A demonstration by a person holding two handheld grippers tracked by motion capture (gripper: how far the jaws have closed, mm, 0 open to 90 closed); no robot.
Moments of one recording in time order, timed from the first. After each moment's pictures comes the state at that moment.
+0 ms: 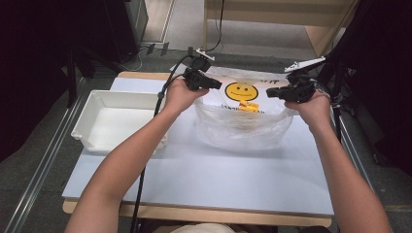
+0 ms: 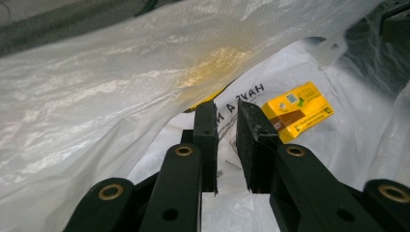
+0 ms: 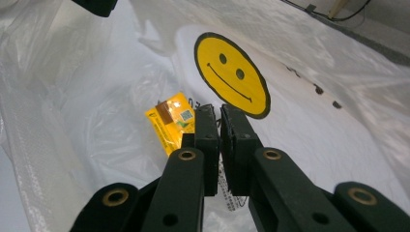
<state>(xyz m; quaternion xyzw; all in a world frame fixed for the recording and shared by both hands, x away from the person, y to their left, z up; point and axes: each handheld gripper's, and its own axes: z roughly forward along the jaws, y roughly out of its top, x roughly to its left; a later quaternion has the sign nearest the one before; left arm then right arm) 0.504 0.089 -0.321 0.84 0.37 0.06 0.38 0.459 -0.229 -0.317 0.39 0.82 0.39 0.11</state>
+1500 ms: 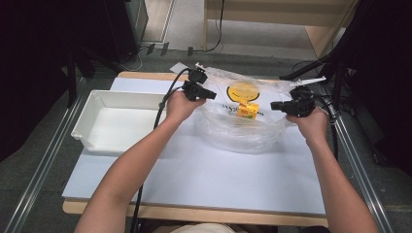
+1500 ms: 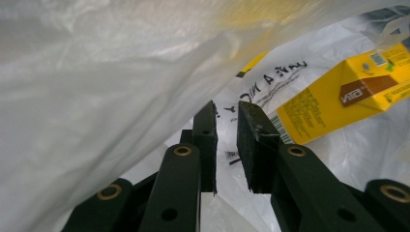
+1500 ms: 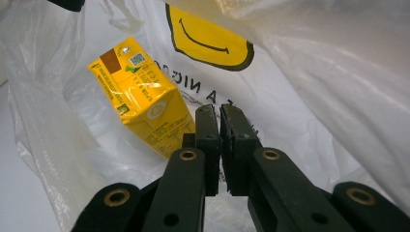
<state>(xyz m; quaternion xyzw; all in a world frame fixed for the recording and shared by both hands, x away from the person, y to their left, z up) 0.514 0.096 -0.374 0.84 0.42 0.06 0.35 0.455 -0.250 -0.376 0.45 0.80 0.39 0.10</state>
